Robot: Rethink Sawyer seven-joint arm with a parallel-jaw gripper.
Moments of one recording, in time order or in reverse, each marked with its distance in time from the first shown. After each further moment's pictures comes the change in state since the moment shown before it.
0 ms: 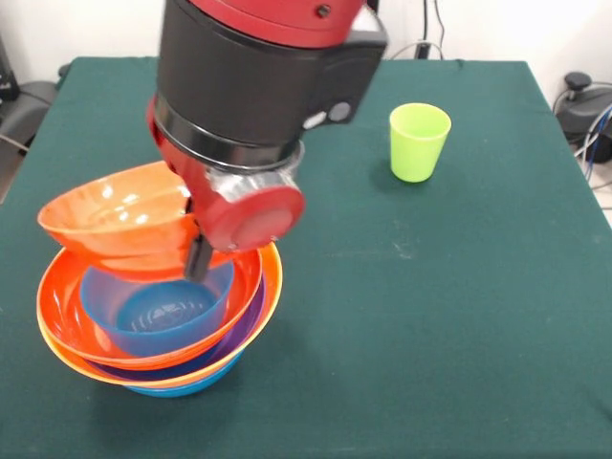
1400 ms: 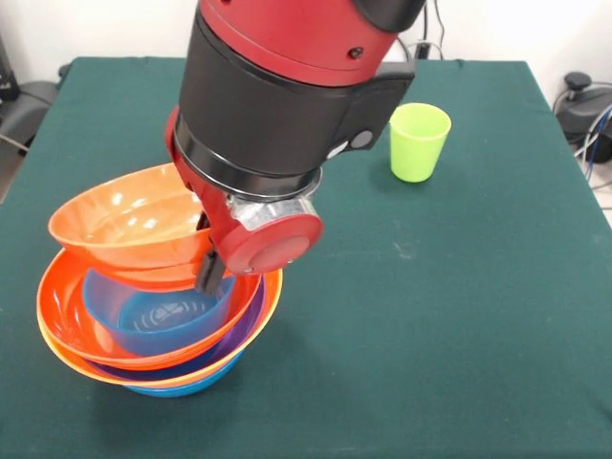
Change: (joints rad) arm -0.056 0.098 -0.443 -0.070 0.403 0.000 0.000
